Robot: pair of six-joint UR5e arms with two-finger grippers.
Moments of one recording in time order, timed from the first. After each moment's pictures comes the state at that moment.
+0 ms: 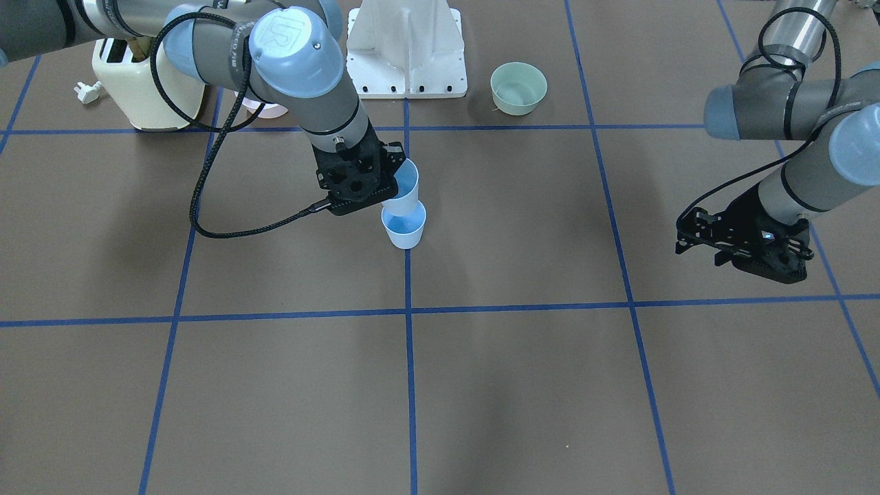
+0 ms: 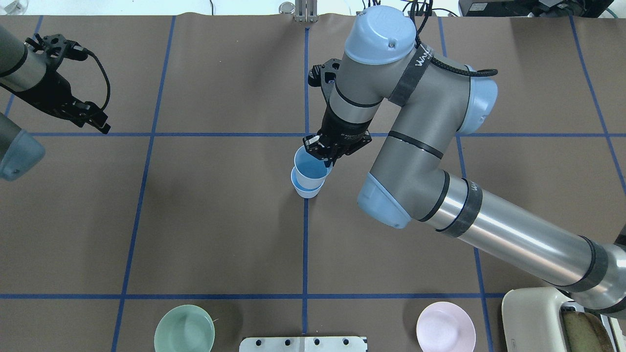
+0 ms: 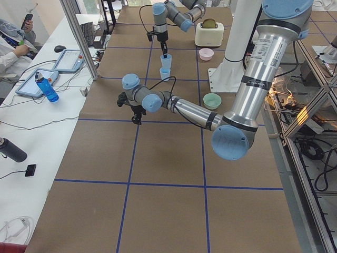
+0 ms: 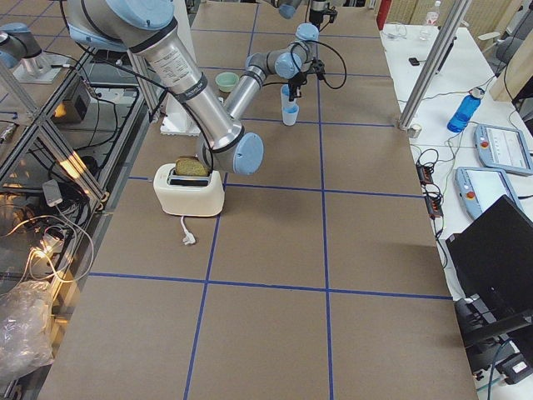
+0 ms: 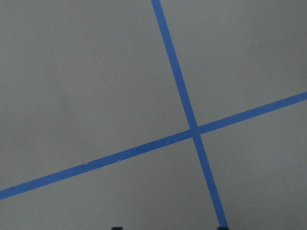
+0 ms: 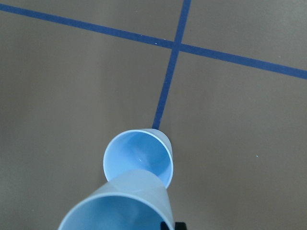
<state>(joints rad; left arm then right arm) -1.06 -1.87 -1.60 -1.77 -2.33 -0.41 0.67 -0.77 1.65 -1.68 2.18 0.85</state>
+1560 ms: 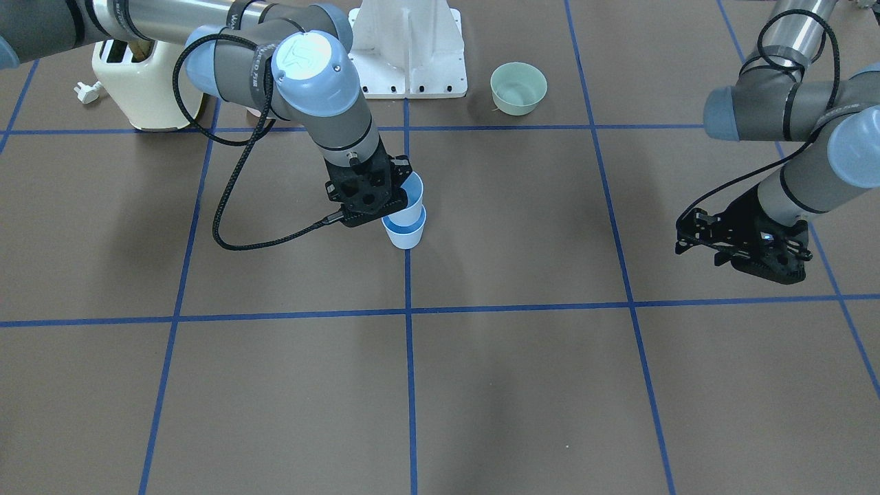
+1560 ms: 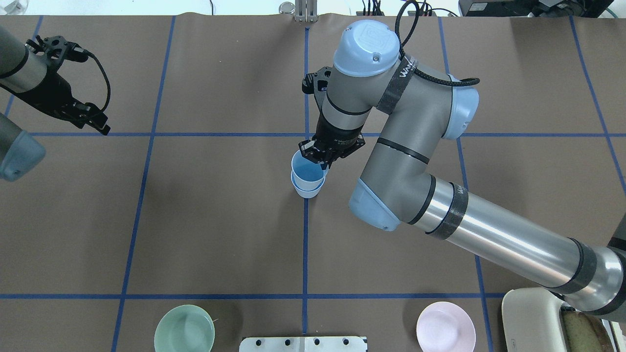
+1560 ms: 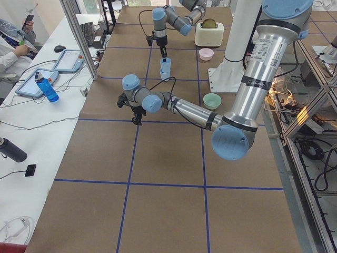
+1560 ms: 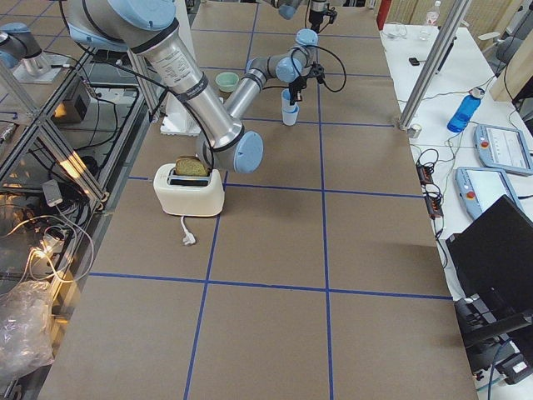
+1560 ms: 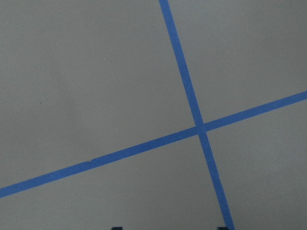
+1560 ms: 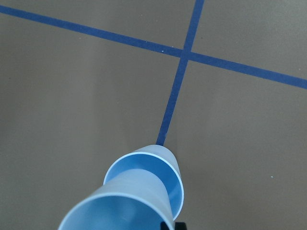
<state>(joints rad) -1.06 -1.87 -1.60 -1.77 -2.33 -0.41 0.64 -0.77 1.60 -1.64 2.15 0.85</state>
